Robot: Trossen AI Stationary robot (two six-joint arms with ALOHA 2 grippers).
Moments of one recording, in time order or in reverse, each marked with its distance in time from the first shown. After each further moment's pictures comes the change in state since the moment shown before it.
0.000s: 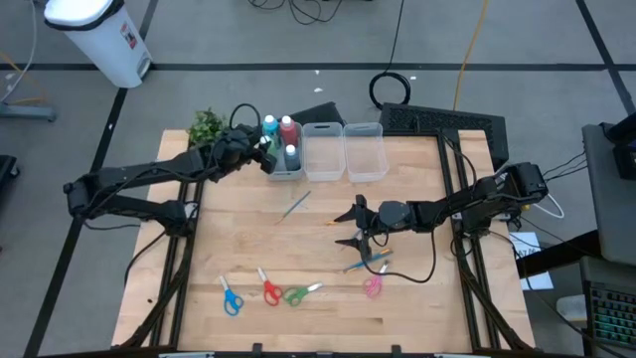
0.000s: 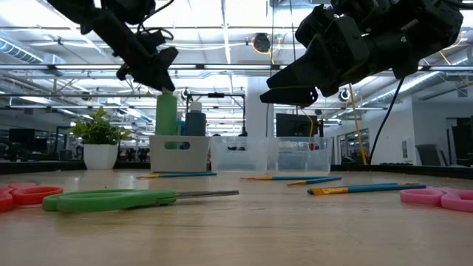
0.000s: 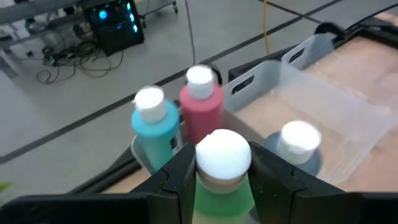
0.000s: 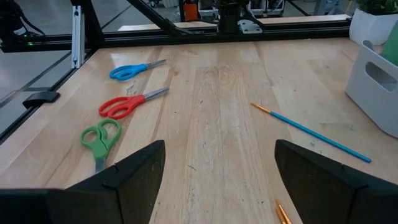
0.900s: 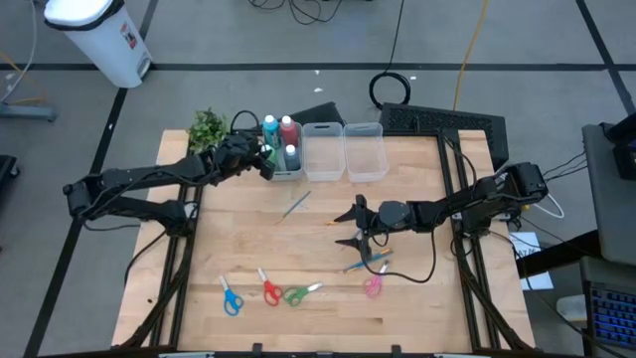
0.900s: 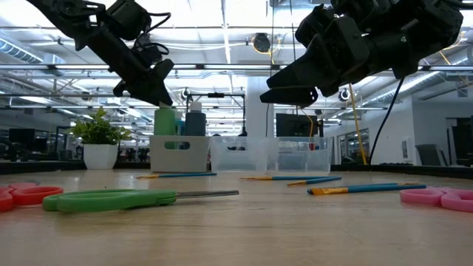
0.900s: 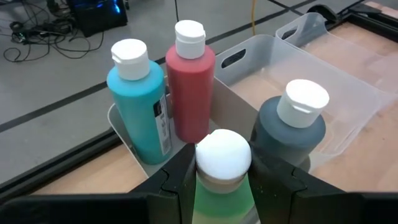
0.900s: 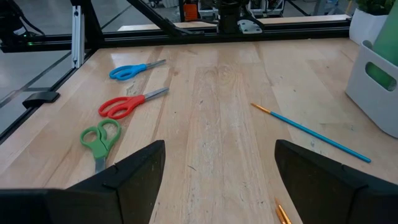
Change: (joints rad) left arm 0.028 0.000 -0.117 0.098 0.102 -0.047; right arm 0.000 0.000 0.000 0.000 0.001 0.000
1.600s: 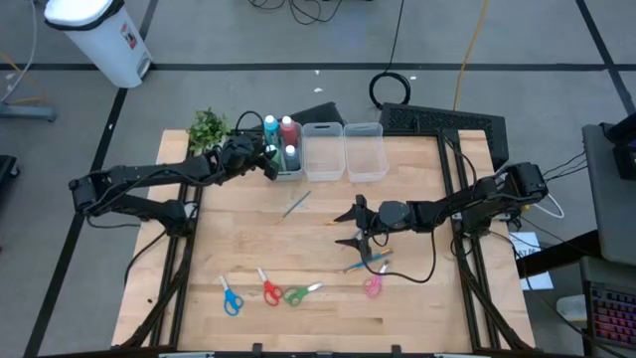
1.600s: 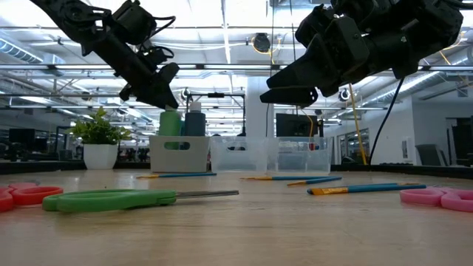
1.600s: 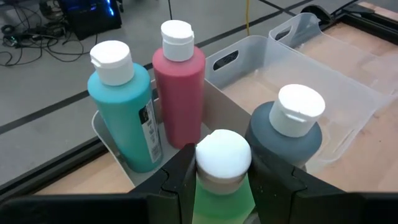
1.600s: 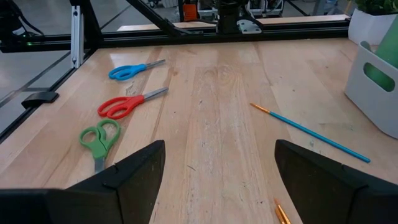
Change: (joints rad) left arm -0.006 0.068 0.003 0.045 0.024 -0.005; right arm 0.000 0.000 0.000 0.000 0.002 0.000
